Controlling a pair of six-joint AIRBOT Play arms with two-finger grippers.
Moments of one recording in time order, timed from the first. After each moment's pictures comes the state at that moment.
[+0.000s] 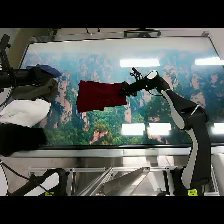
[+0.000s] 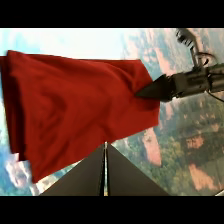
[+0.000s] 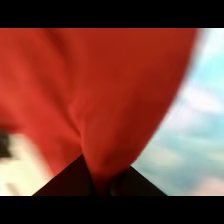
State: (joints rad) left arm 0.25 -1.21 1.42 0.79 -1.30 -1.19; right arm 0.23 -2.15 1.82 -0.45 1.13 1.32
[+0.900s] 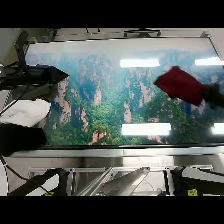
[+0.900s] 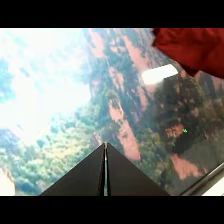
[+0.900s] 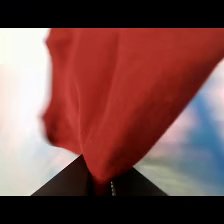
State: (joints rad) left arm 0.06 -1.21 1.42 0.78 -1.25 -1.20; right arm -0.81 -1.39 0.88 -0.36 0.80 1.05
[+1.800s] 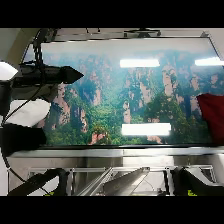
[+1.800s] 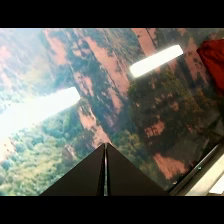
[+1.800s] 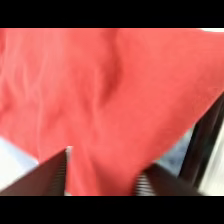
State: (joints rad) left arm -0.09 -1.21 1.42 0.78 -1.18 -1.19; right arm -1.43 -1.05 0.47 -0.49 0.79 0.87
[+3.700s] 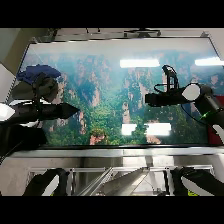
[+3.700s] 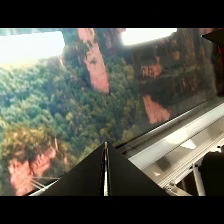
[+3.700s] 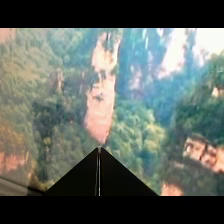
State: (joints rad) left arm 0.00 -0.84 0.91 0.79 -1.27 -1.32; right arm 0.23 -1.15 1.05 -1.14 1.03 1.62
